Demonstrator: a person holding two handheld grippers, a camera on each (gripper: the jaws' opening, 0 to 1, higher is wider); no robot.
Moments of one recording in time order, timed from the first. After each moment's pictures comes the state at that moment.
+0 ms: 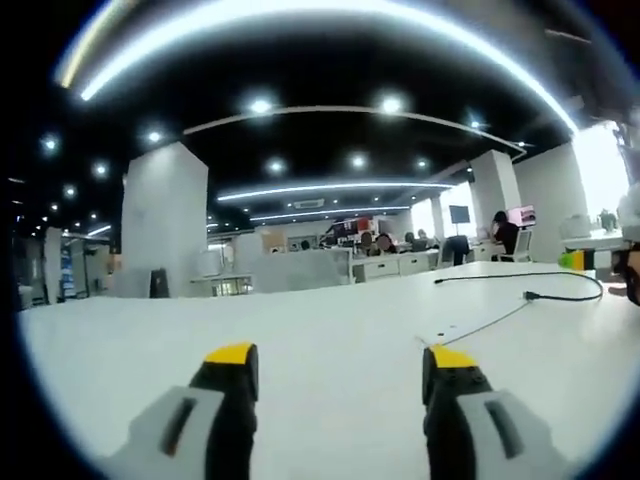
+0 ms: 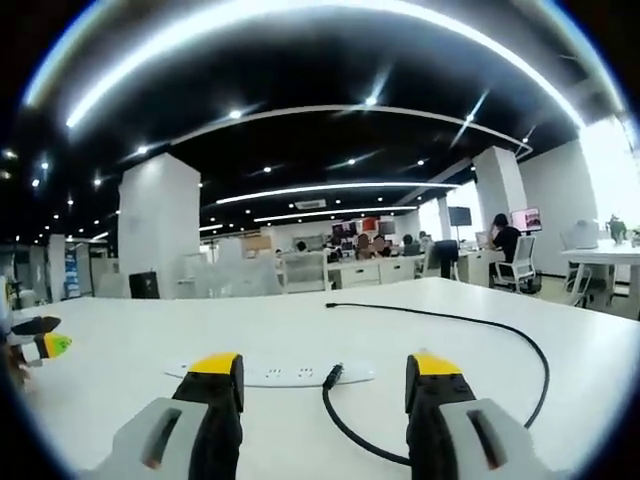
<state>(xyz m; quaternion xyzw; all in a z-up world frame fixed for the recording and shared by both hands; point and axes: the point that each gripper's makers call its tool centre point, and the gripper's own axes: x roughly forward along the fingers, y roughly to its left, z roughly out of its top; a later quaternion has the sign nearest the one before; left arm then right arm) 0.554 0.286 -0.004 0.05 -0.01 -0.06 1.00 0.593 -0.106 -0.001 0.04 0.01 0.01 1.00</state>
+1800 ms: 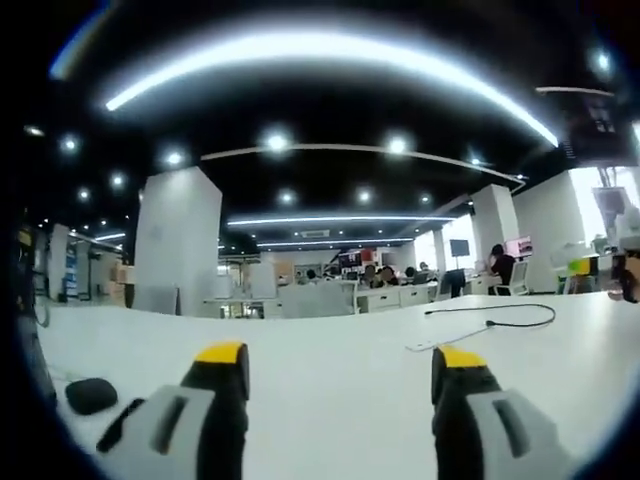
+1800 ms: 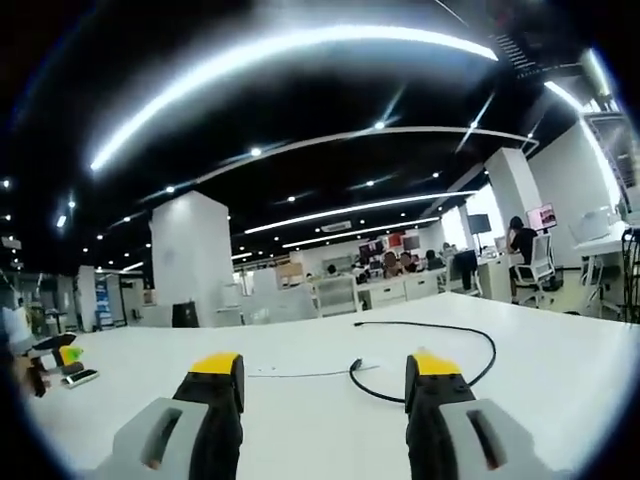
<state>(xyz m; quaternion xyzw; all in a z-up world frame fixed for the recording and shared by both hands) 0.365 0.349 0.051 0.03 -0.09 -0.05 0.99 0.405 -0.108 0.058 0.08 -0.04 0.08 0.99</state>
